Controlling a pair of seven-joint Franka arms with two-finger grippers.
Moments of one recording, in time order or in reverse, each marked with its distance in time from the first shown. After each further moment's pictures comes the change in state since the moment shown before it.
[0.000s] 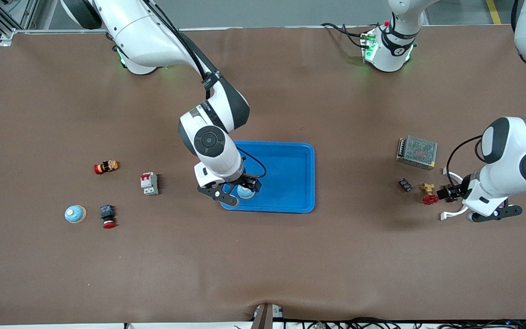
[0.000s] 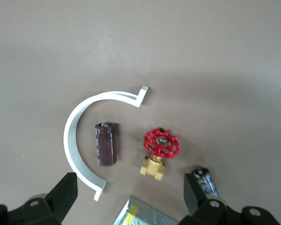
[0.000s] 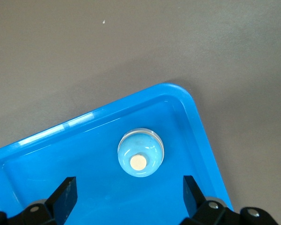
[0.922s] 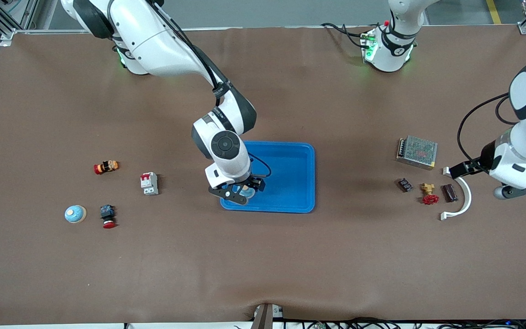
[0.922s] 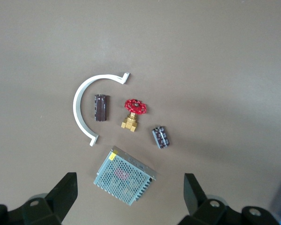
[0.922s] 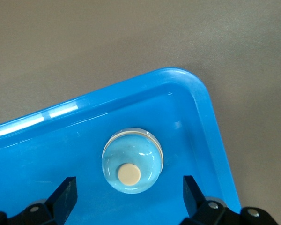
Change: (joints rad) left arm -0.001 -0.267 -0.054 0.050 -0.206 -0.224 0.000; right arm 0.034 0.081 -0.002 -0.014 -0.051 0.070 0.001
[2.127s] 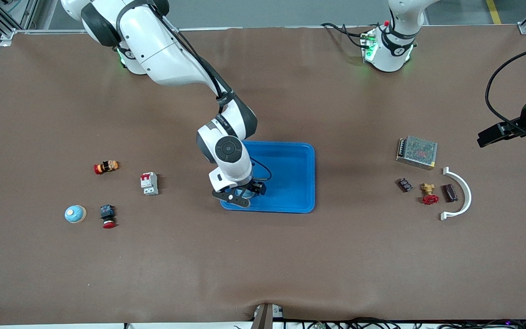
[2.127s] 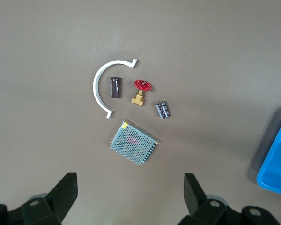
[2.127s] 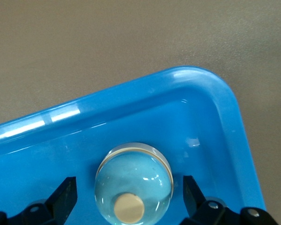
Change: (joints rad) left arm -0.004 -0.083 -0.015 0.224 -0.040 -0.309 0.057; right arm 0.006 0.066 -0.001 -0.001 -0.019 0.102 0.000
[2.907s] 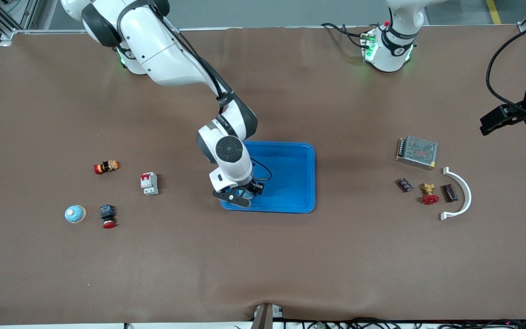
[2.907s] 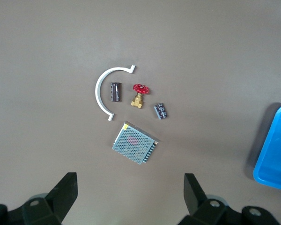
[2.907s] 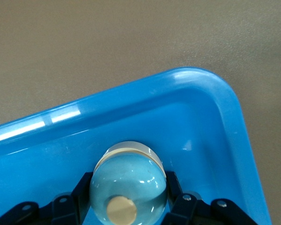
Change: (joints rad) left arm -0.249 -0.076 0.258 0.000 -0.034 -0.014 0.052; right arm 0.001 0.002 0.000 0.002 -0.003 0.003 0.000
